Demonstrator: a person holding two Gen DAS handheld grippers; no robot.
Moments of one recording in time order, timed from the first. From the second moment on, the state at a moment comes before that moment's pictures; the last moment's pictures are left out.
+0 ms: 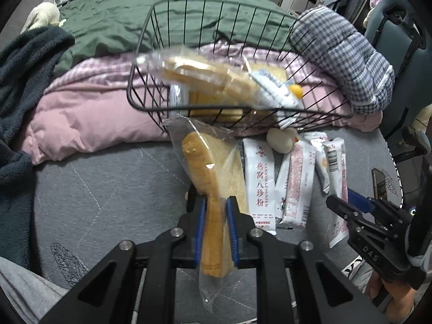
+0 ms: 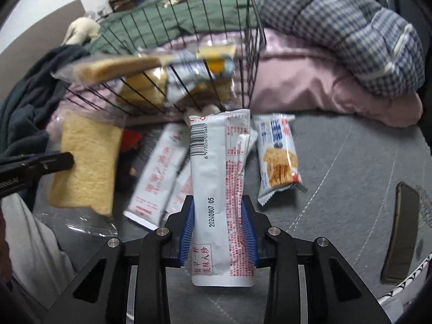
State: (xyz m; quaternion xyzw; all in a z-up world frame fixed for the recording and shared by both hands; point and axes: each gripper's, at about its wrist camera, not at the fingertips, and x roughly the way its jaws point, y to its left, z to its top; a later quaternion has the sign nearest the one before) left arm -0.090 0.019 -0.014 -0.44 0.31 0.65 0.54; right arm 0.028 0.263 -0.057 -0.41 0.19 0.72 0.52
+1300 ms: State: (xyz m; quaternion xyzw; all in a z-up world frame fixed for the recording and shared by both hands) left arm -0.099 0.008 0.047 -0.42 0.28 0.66 0.56; right arm -0.053 0.229 0.037 -0.36 0.11 0.79 0.49
